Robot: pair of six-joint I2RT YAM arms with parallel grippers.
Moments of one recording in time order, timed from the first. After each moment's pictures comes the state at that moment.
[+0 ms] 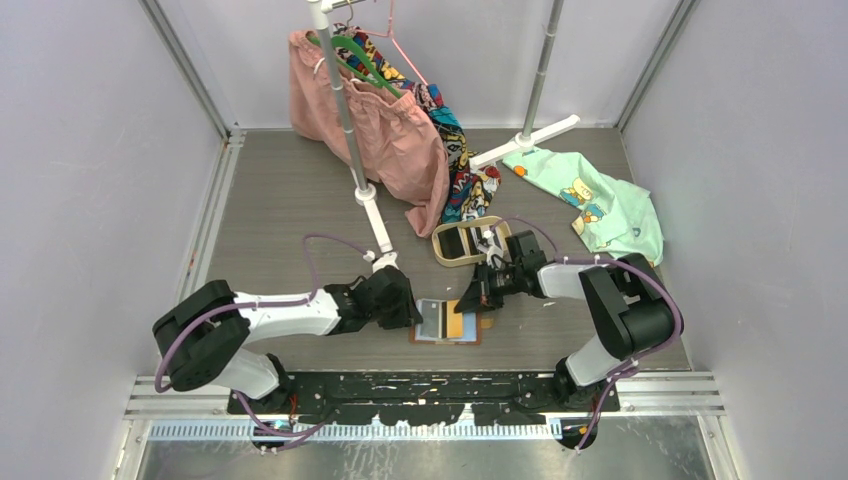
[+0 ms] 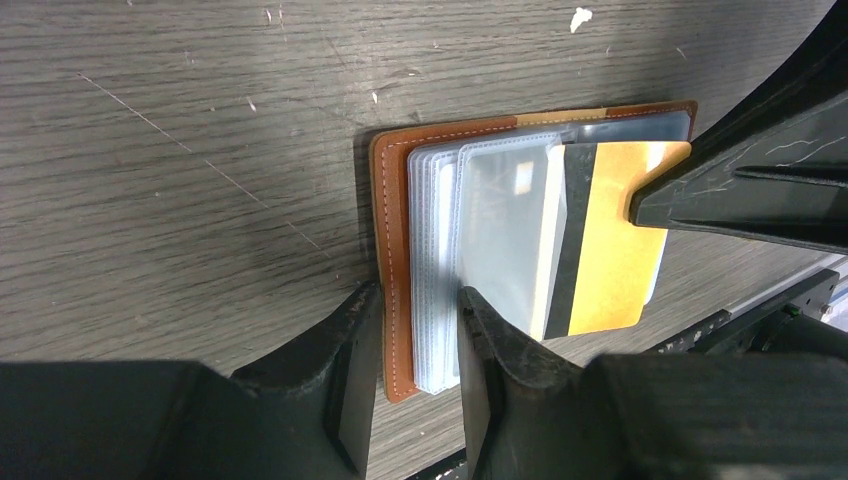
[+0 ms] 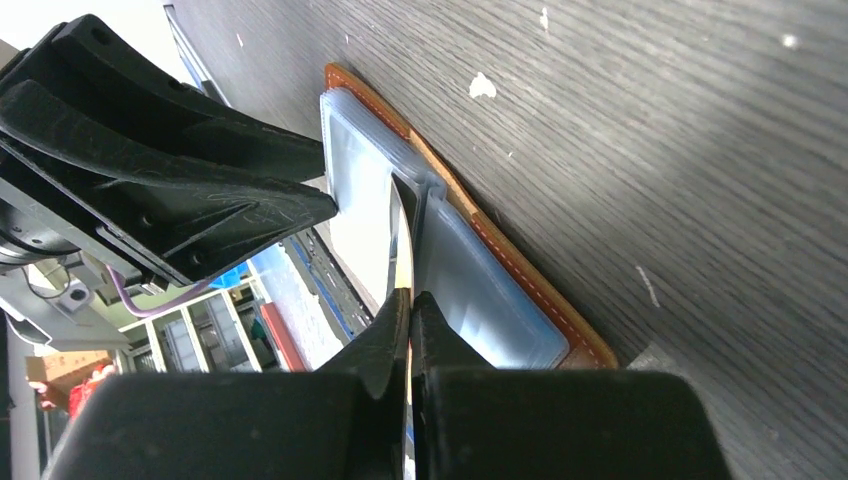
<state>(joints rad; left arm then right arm) -0.99 1.44 0.62 -0.07 -0.10 -1.02 0.34 1.57 0.52 0.03 -0.89 0.52</state>
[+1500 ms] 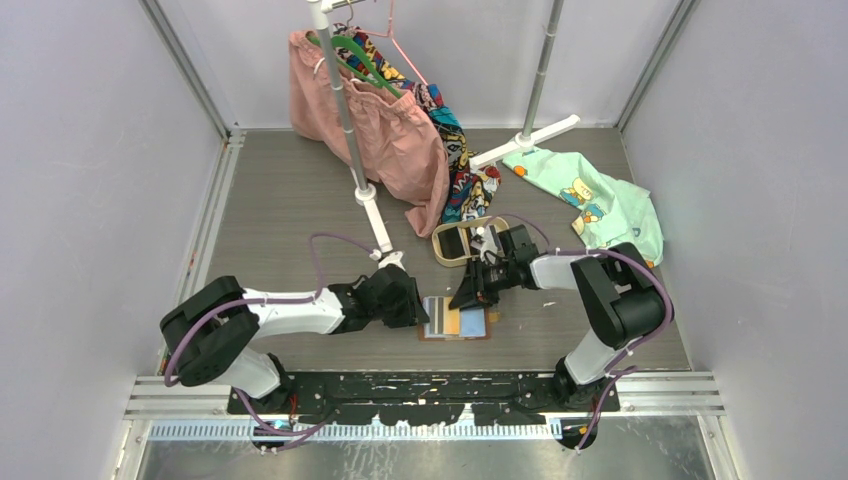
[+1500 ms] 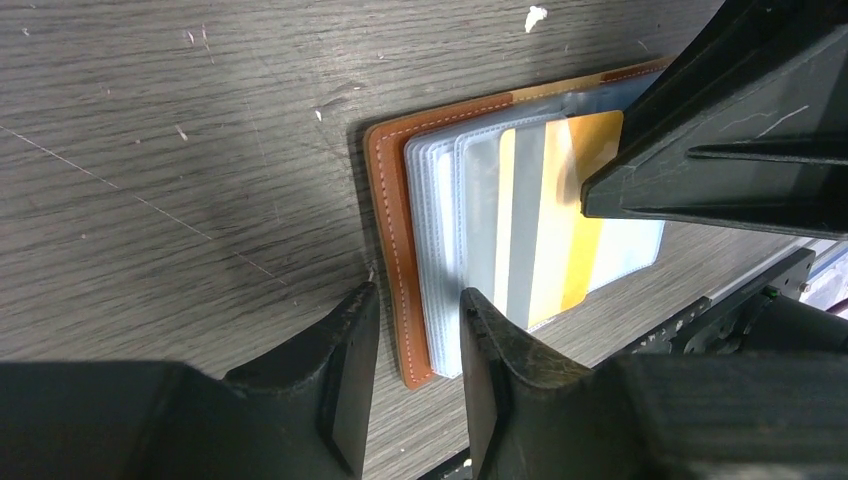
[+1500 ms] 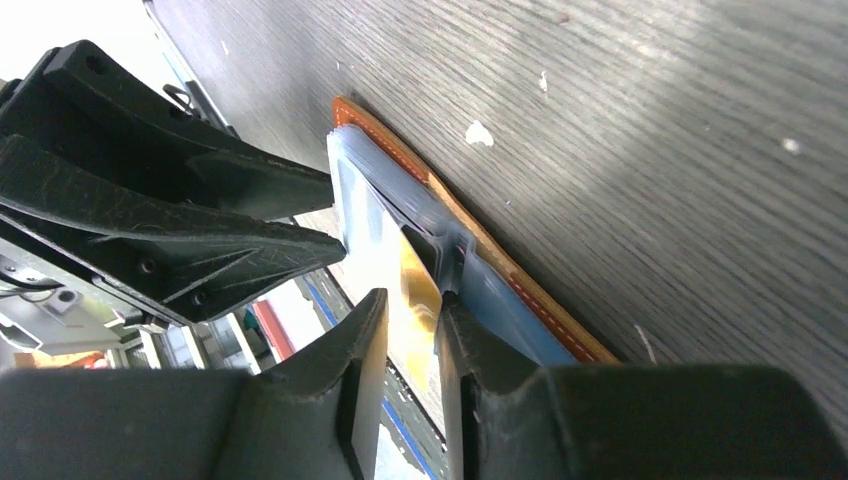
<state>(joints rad) -0.98 1.48 0.62 0.02 -0.04 -1.00 0.37 1.64 0.58 0.02 -0.87 0.52</state>
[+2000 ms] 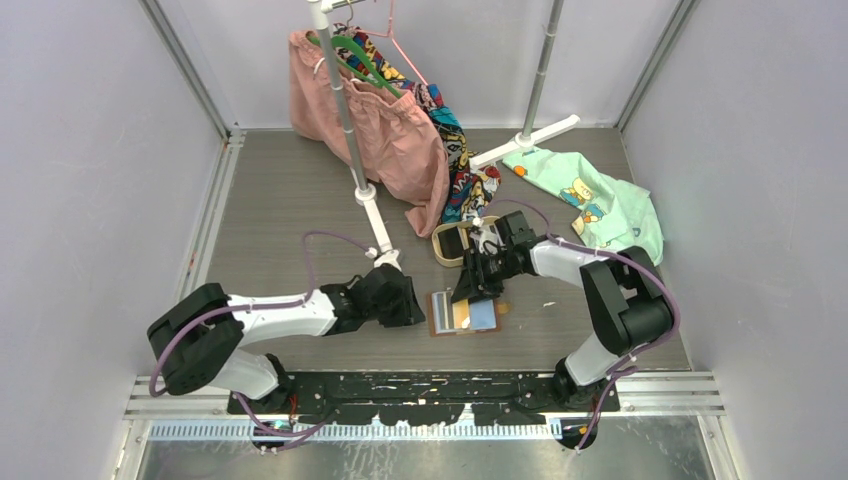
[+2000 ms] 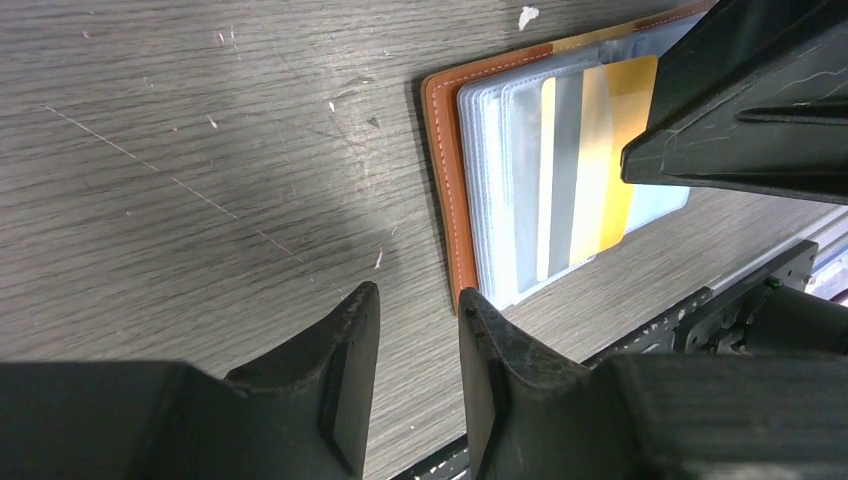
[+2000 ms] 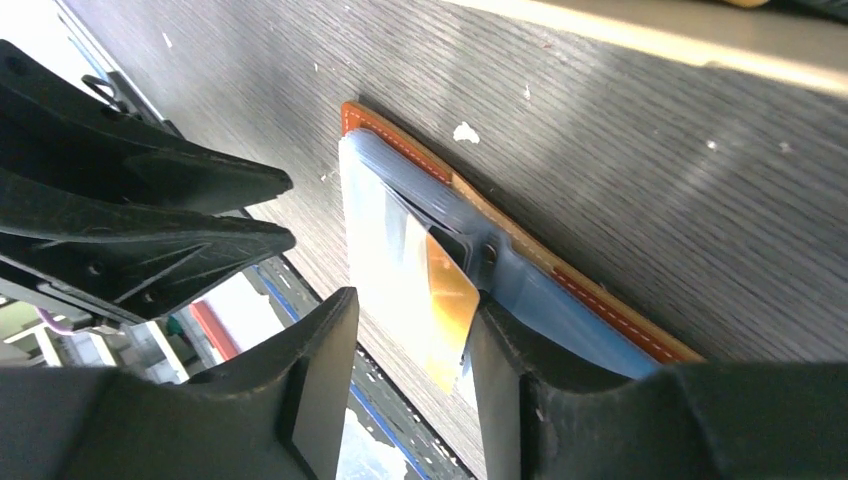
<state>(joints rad) -0.98 1.42 0.61 -0.02 -0.06 -0.97 0.37 1.60 0.73 -0.28 -0.76 0.36</state>
